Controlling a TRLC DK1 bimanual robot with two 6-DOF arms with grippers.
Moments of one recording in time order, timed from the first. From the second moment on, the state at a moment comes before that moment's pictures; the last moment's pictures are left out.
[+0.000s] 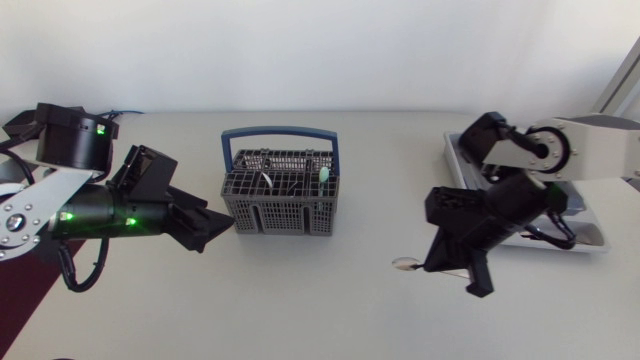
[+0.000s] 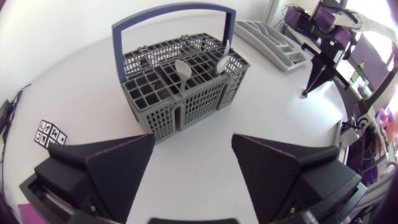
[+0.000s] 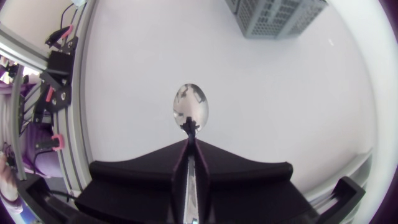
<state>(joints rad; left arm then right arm) -0.25 1.18 0.70 -0.33 0.34 0.22 0.21 1.50 0.95 -0.93 -0.33 -1.07</state>
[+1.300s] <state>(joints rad) -0.35 1.29 0.86 -0.31 0.19 0.16 -0.60 2.07 1.39 -0.74 -0.22 -1.74</state>
